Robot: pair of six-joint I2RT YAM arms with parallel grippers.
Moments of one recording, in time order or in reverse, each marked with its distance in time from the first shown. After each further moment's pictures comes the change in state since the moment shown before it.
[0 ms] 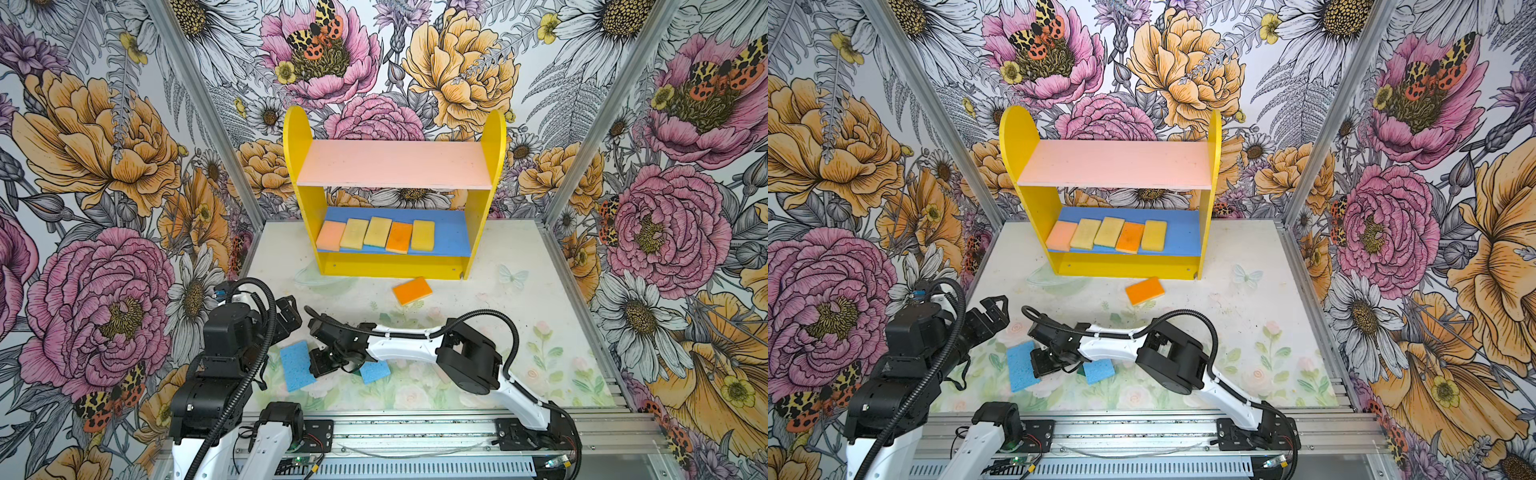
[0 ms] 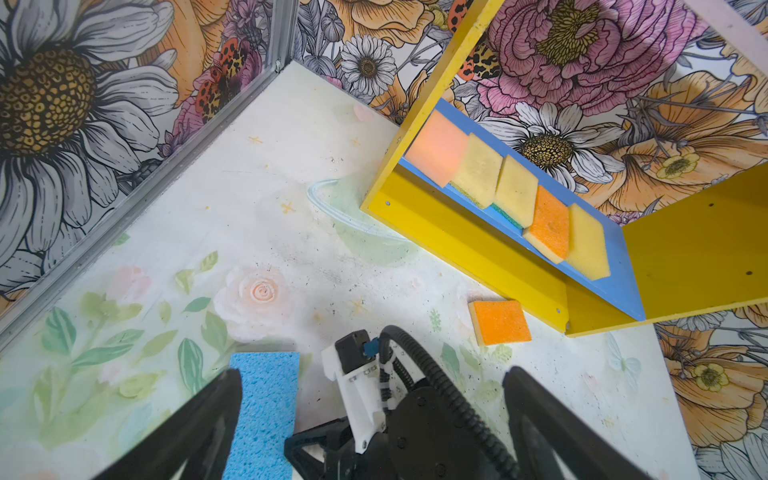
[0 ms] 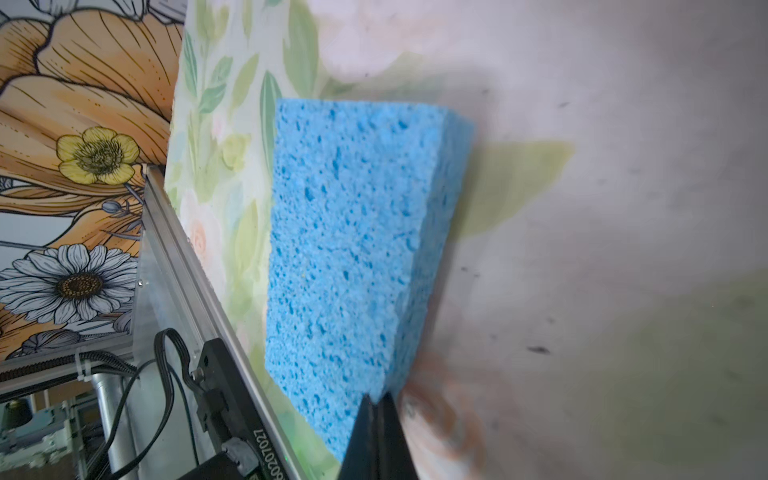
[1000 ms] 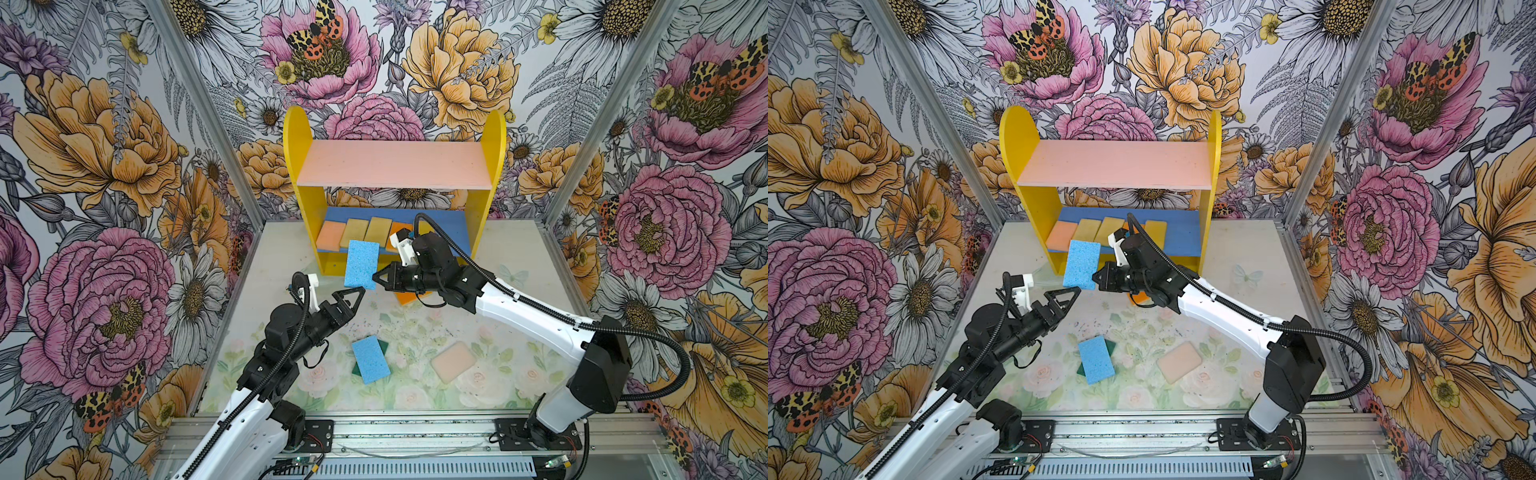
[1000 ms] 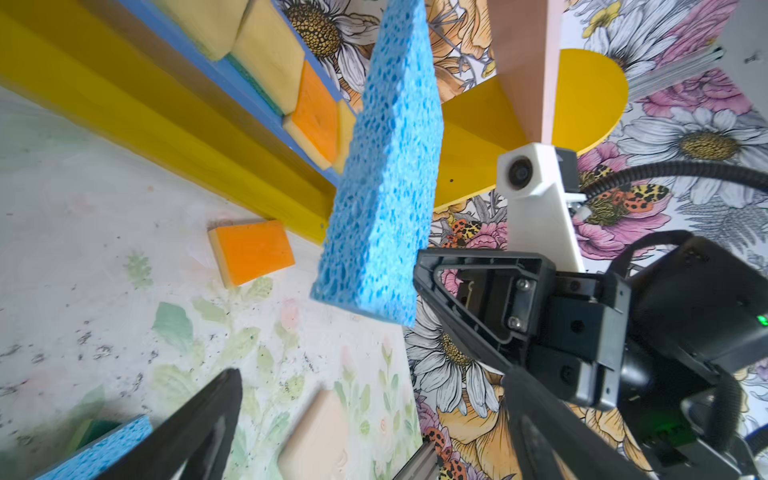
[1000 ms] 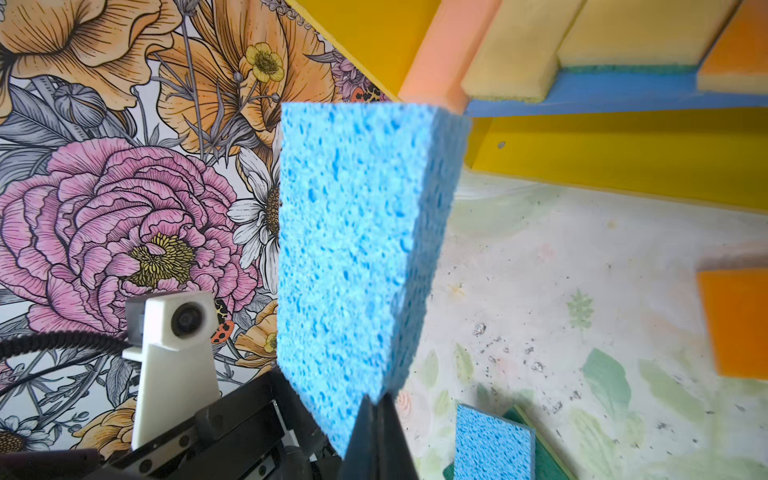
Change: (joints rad) left arm -0.380 0.041 -0.561 1.011 0.315 -0.530; right arm -0.363 -0.697 -0.344 0.042 -0.003 0.032
